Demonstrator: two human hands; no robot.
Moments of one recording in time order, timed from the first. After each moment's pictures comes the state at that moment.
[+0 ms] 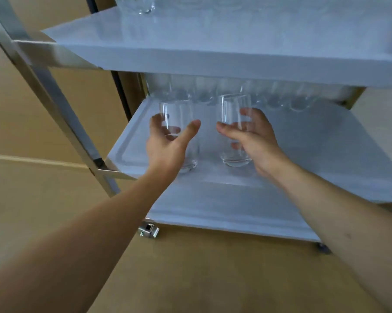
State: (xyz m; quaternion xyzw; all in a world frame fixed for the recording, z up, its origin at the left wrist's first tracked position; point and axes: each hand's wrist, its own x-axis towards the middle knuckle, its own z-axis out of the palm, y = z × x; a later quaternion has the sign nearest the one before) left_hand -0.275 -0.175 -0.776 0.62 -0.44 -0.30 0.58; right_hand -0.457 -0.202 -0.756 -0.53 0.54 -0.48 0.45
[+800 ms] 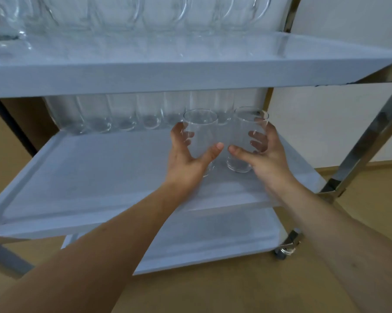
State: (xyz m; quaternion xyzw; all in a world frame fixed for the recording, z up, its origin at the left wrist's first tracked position) left_hand -0.464 -0.228 -0.804 0.44 -0.62 -0.37 0.53; right_hand -0.645 -0.197 -0.790 -0.49 0.56 -0.60 0.29
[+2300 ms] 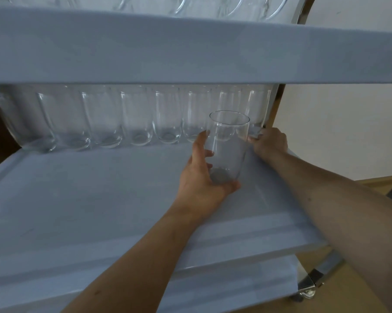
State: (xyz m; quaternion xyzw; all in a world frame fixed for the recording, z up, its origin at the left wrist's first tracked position) left_hand -0.483 -0.280 -0.828 0.42 -0.71 -0.35 0.45; right_hand -0.711 -0.371 -0.809 -0.48 0.81 -0.32 0.05
